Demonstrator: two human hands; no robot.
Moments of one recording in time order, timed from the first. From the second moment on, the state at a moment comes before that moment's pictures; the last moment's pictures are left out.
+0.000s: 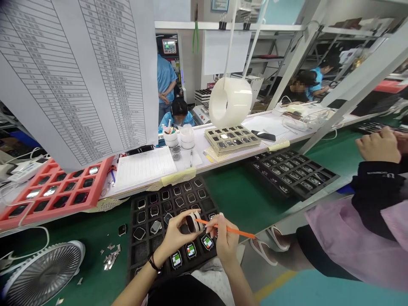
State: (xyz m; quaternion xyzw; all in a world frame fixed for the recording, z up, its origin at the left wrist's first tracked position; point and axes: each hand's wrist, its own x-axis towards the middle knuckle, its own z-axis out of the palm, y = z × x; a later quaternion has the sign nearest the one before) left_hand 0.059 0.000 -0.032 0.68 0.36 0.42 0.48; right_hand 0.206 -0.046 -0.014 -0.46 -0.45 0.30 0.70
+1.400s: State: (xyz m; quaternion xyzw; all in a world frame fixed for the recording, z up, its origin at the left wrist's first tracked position) left_hand 0.037 -0.002 0.000 0.67 0.39 0.41 0.48; right_hand 0.174 -0.036 -0.012 -0.47 -0.37 0.50 0.62
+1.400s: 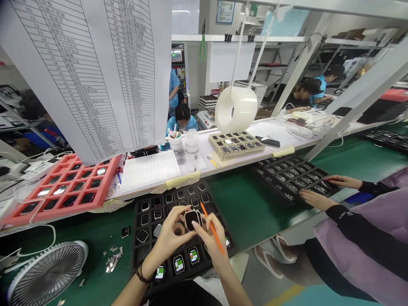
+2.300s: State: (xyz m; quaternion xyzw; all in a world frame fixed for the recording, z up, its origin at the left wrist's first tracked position) left_hand -0.035 -0.013 -0.069 0.57 0.58 0.46 0.36; right_hand 0.218 0.010 -0.086 -0.61 -0.50 0.27 0.55
